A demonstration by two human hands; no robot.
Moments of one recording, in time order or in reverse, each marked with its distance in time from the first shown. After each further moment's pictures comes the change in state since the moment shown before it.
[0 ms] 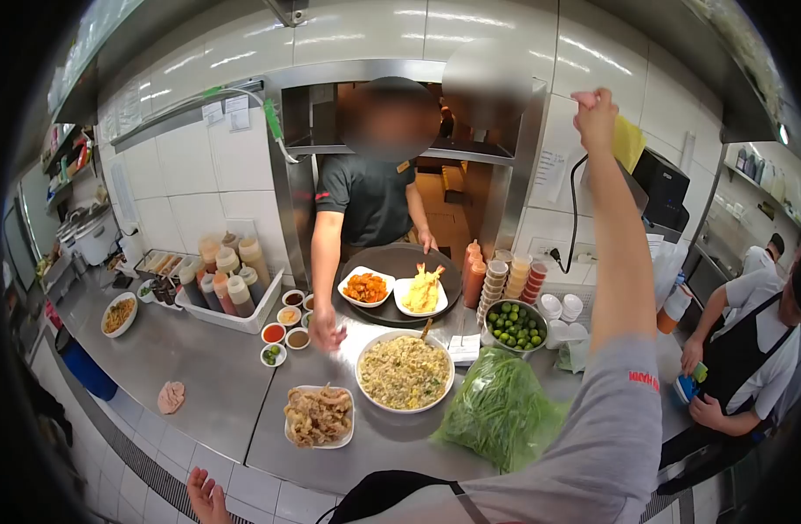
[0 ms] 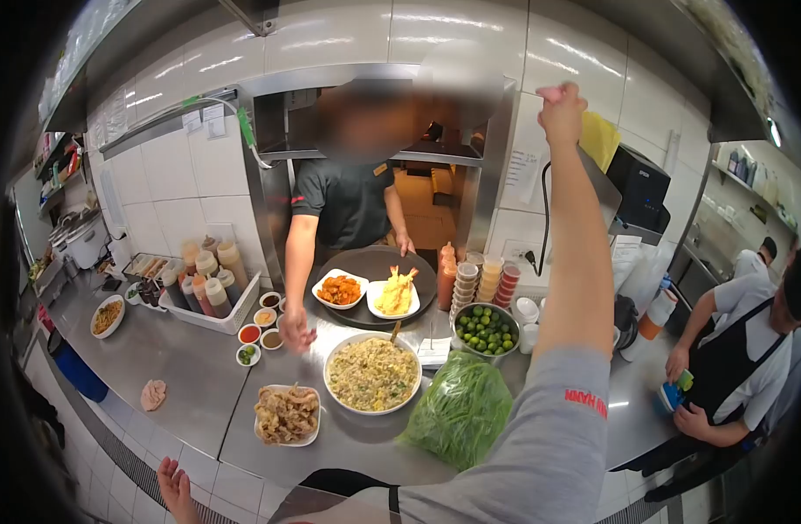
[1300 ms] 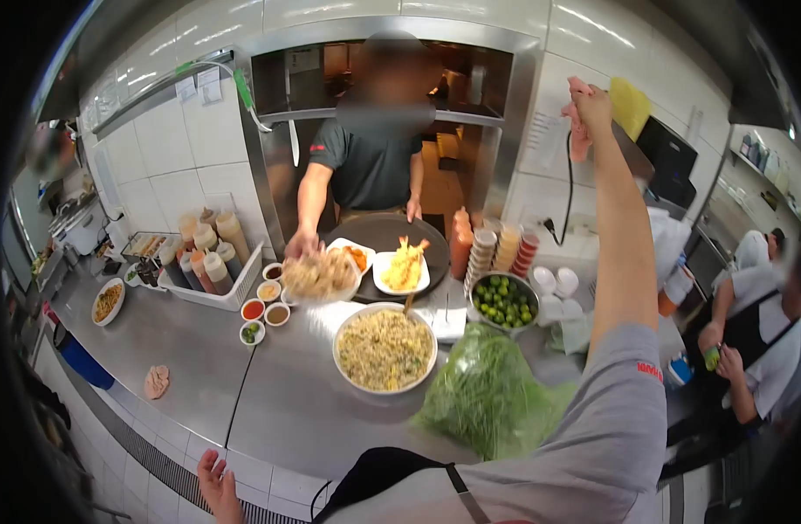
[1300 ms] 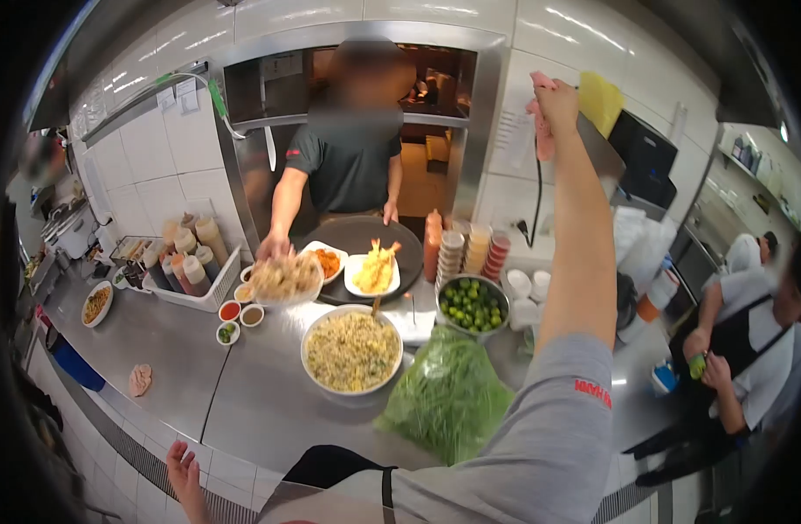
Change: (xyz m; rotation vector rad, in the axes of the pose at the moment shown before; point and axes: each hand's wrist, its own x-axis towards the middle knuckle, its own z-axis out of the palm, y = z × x) left_hand -0.005 -0.034 0.041 -0.043 -0.190 0.172; right_hand 0.006 0.094 0.016 0.167 -0.332 0.087
